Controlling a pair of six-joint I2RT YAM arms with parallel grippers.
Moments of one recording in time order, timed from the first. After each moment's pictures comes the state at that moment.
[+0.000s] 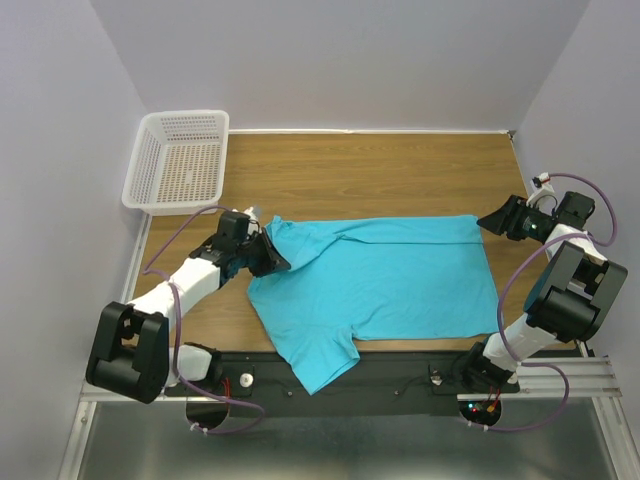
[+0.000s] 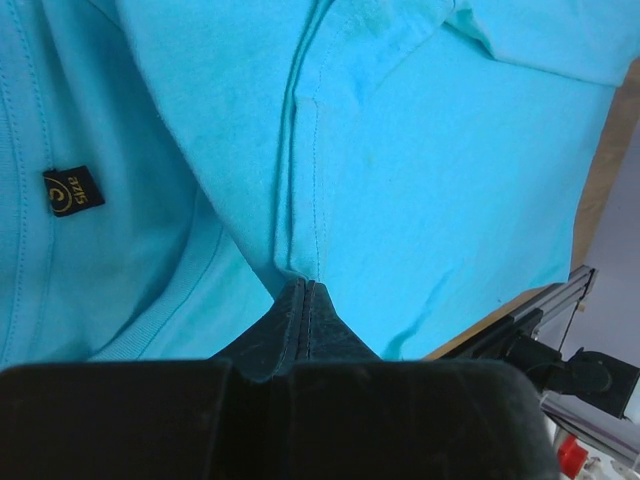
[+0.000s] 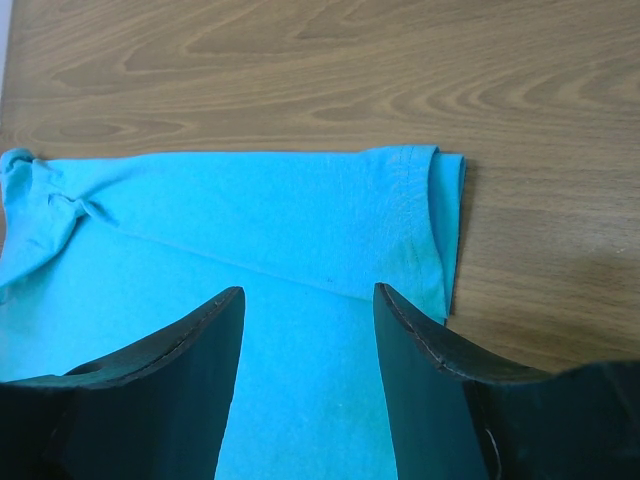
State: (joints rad) left arm -0.32 1.25 0.63 -0.21 0.38 -0.72; right arm -0.59 1.61 0.96 -0.21 -0.96 -0.10
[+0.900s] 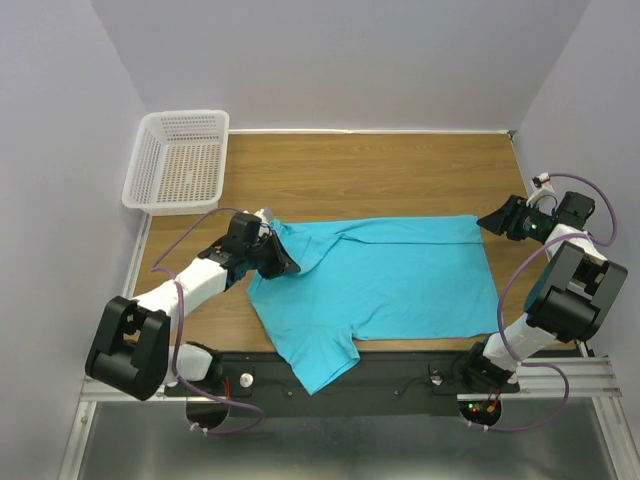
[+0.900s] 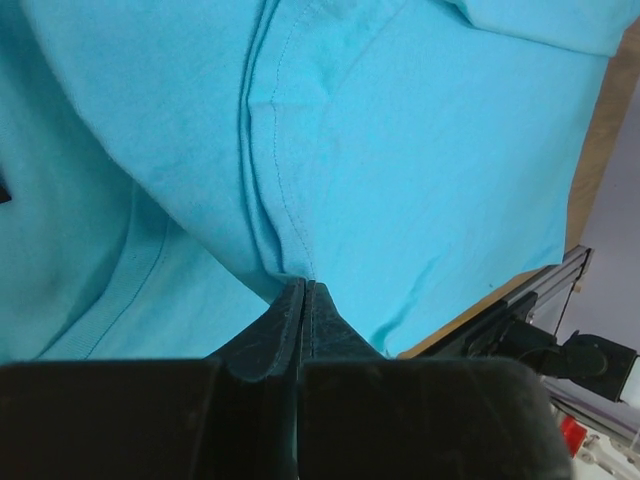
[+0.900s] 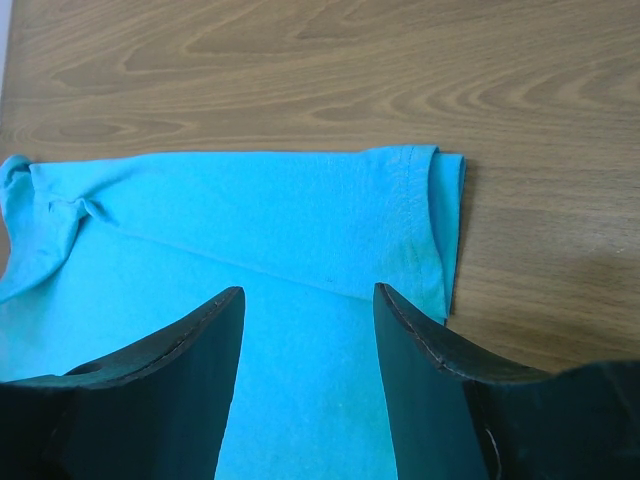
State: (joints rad) left arm -0.41 1.27 0.63 -0.17 0.37 -0.77; right arm -0.59 1.61 0.96 -0.21 -0.96 -0.10
